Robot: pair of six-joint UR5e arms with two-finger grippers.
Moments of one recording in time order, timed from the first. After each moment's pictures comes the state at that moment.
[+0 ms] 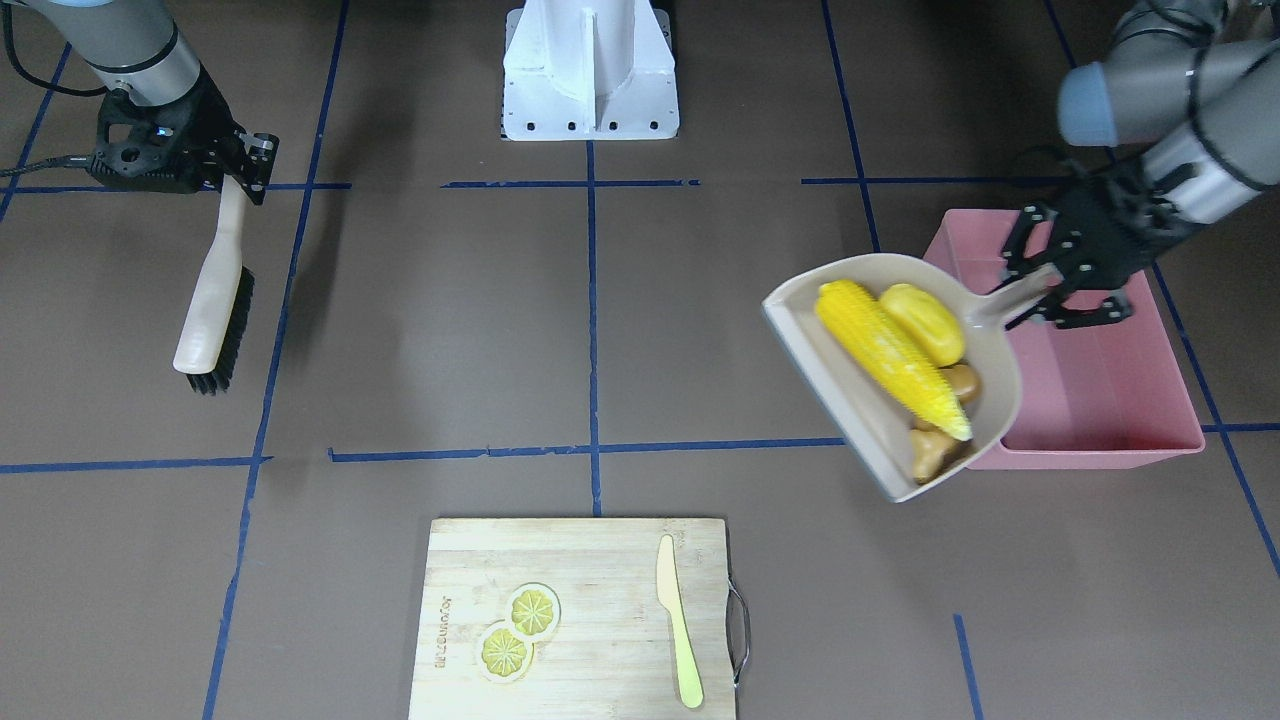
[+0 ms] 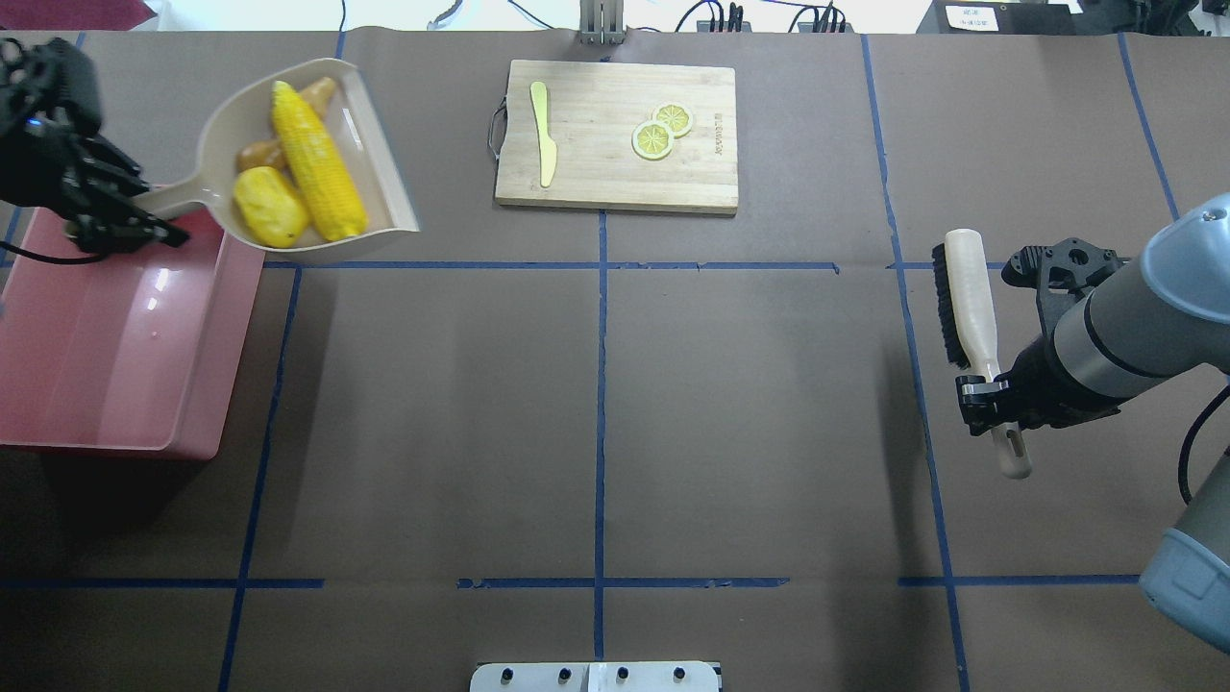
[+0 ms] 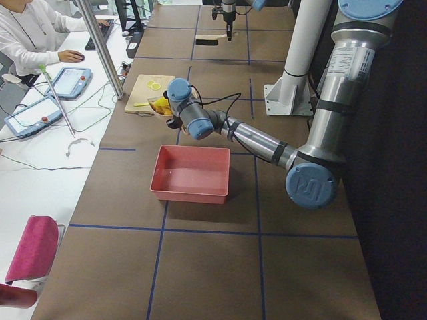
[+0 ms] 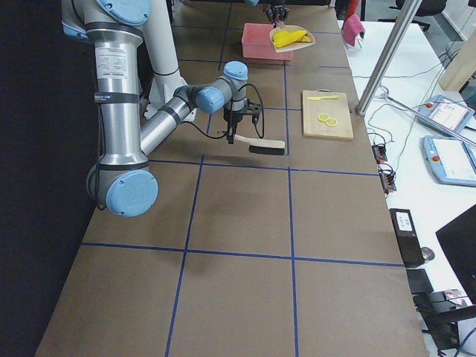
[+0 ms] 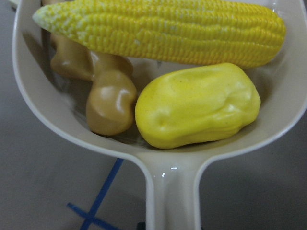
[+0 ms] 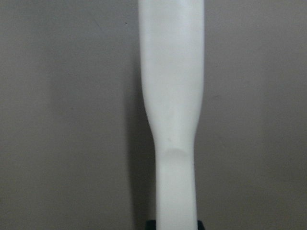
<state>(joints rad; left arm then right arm) -1.17 -1.73 -1.76 -2.08 -2.47 0.25 0.72 -1.55 2.24 -1.71 2.06 1.05</state>
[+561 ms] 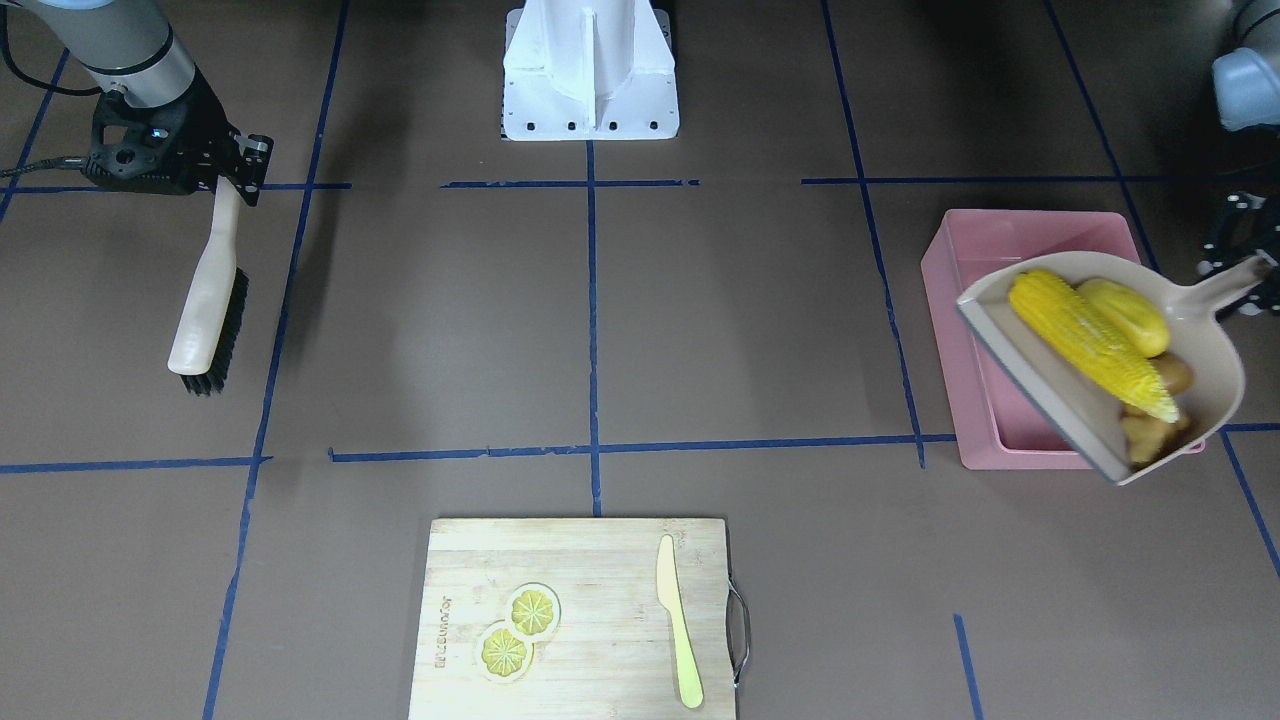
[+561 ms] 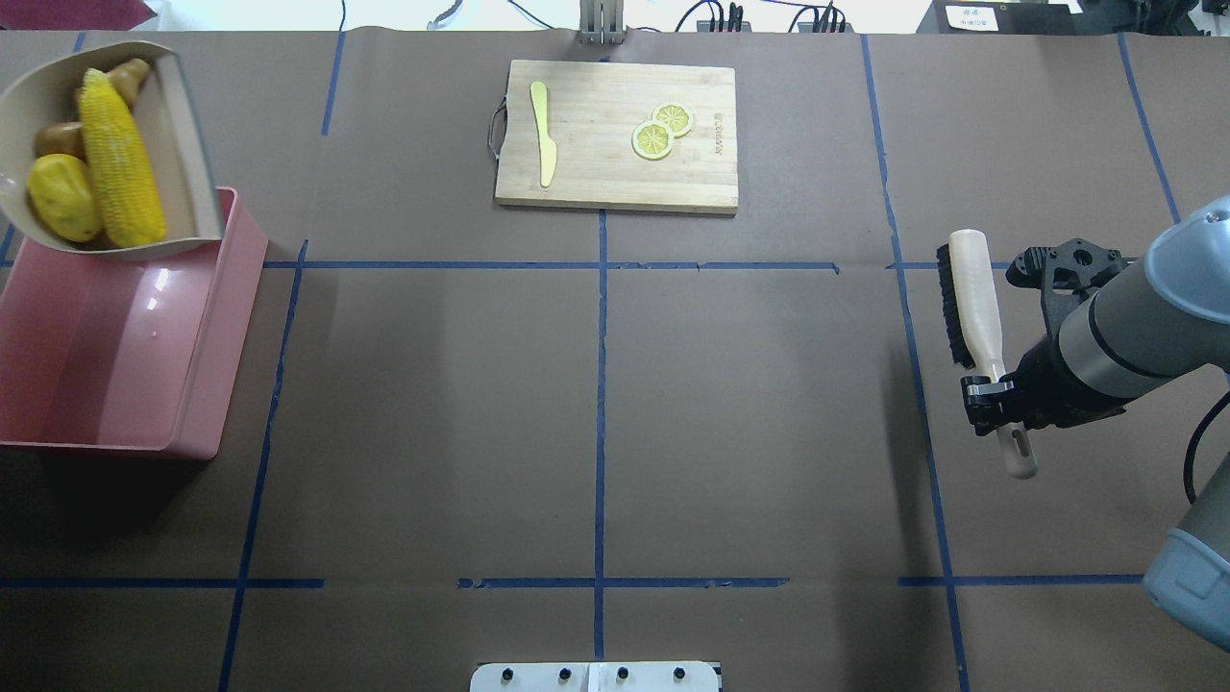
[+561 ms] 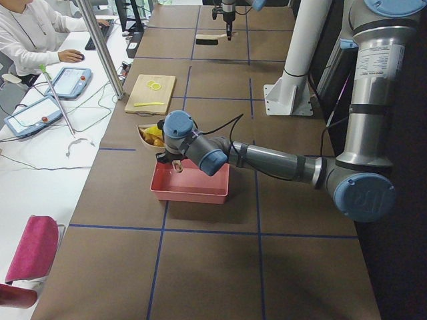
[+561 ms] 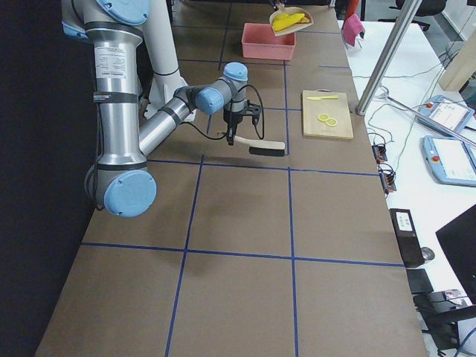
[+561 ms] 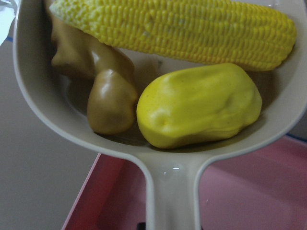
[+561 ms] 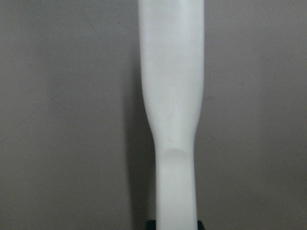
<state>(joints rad) -1.41 -1.60 -1.69 -2.06 -2.47 0.66 0.72 -1.55 2.24 -1.71 2.06 1.05</state>
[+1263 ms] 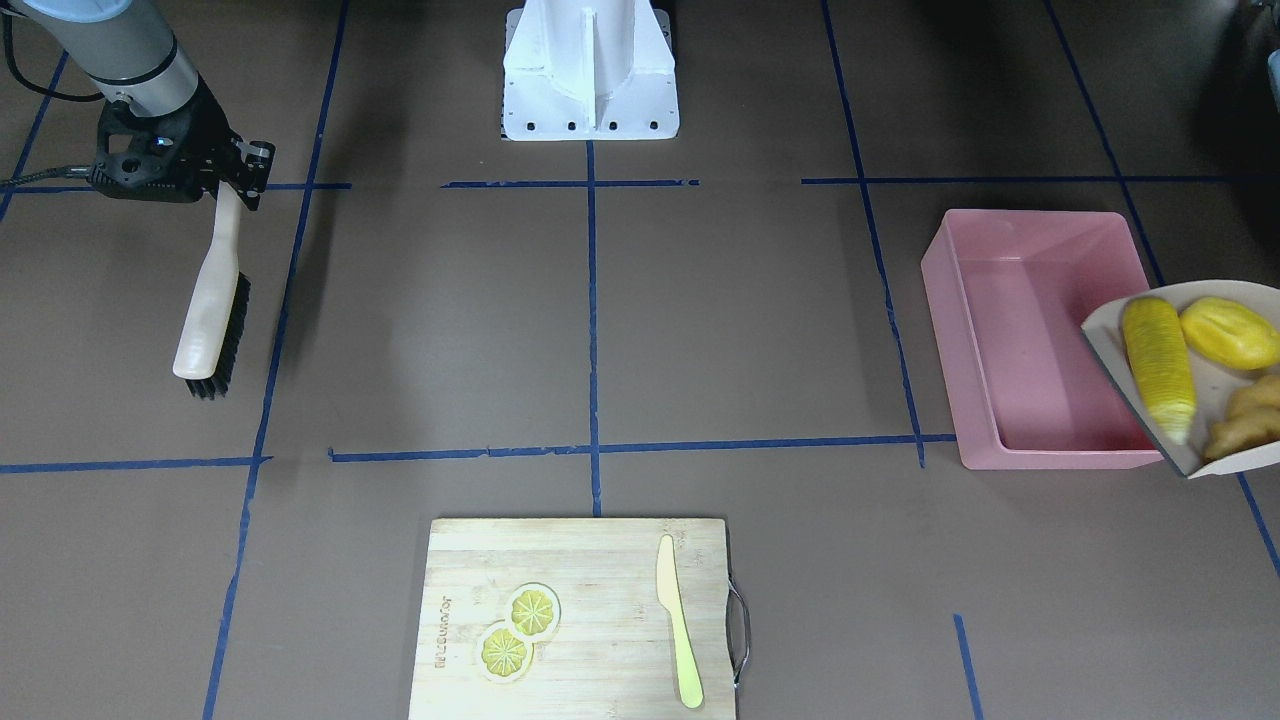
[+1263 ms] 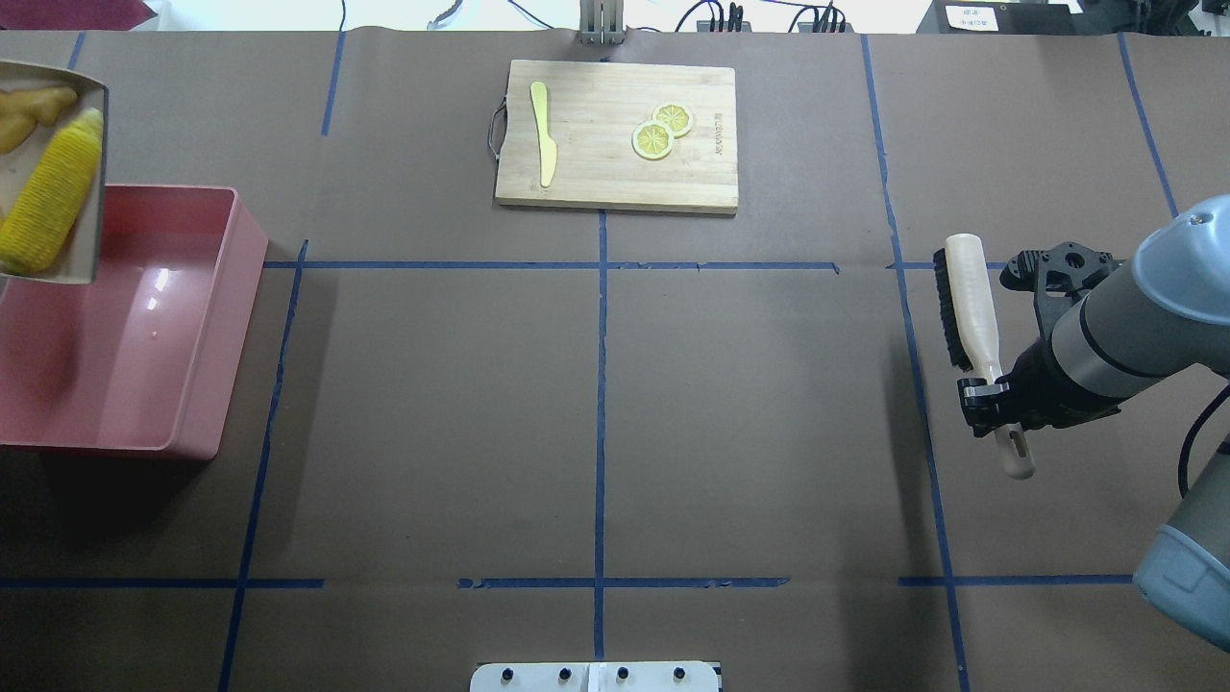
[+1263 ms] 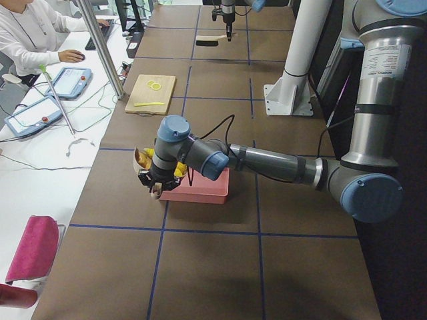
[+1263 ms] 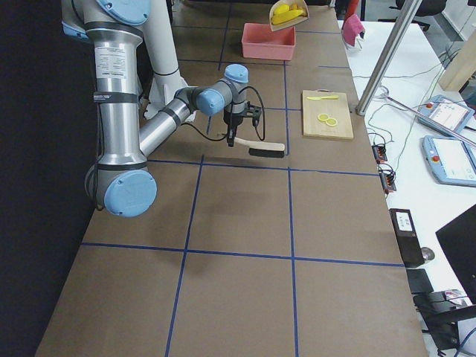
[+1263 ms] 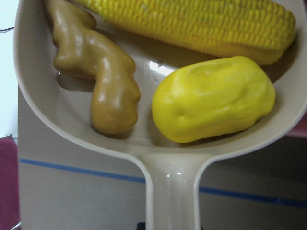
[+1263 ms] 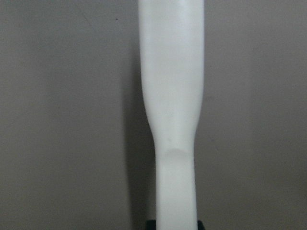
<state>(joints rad) -1.46 -1.63 -1.70 -1.91 -2.08 1.26 0.71 -1.55 2.22 -1.70 2.06 1.03</state>
